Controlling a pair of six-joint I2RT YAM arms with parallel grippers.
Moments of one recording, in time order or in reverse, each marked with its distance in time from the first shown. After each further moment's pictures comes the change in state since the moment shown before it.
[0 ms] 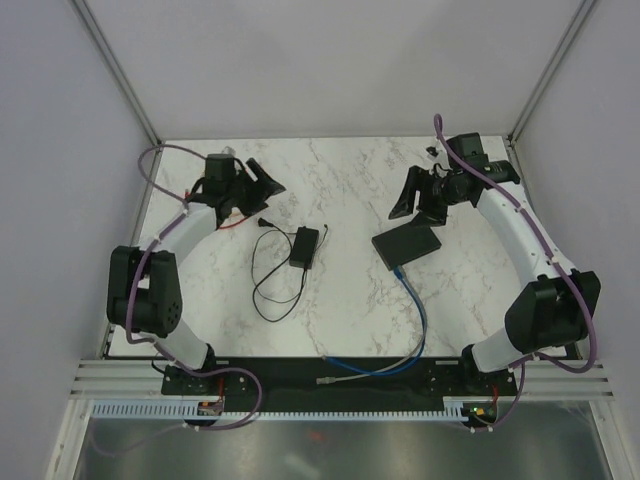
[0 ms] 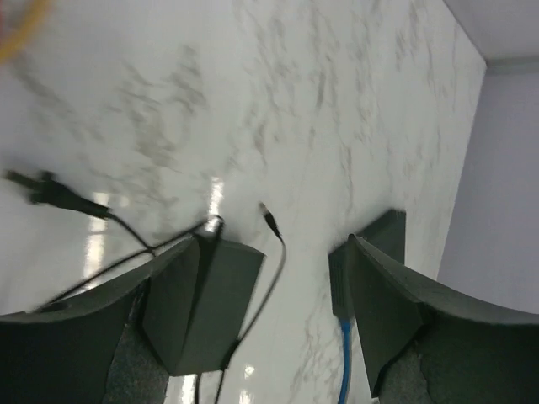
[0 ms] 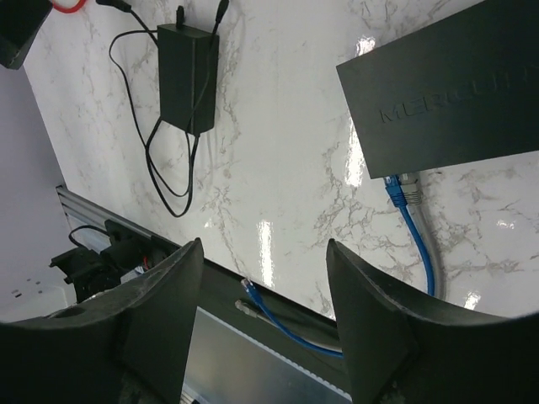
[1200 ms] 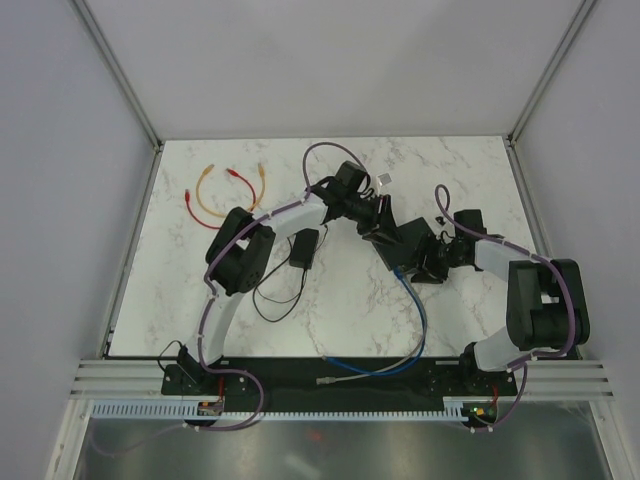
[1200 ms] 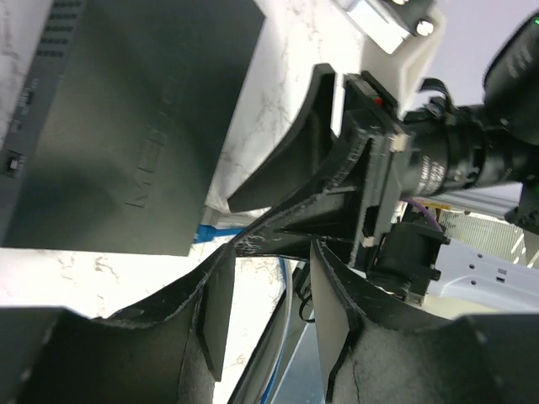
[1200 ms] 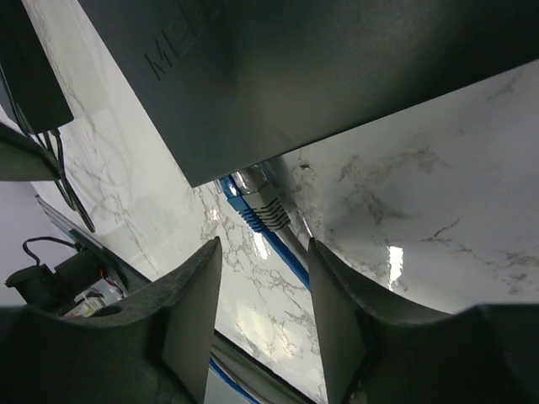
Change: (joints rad) left arm -0.580 0.615 0.630 -0.120 0.551 0.139; right arm -0.167 0.003 -0.748 0.591 -0.139 -0.011
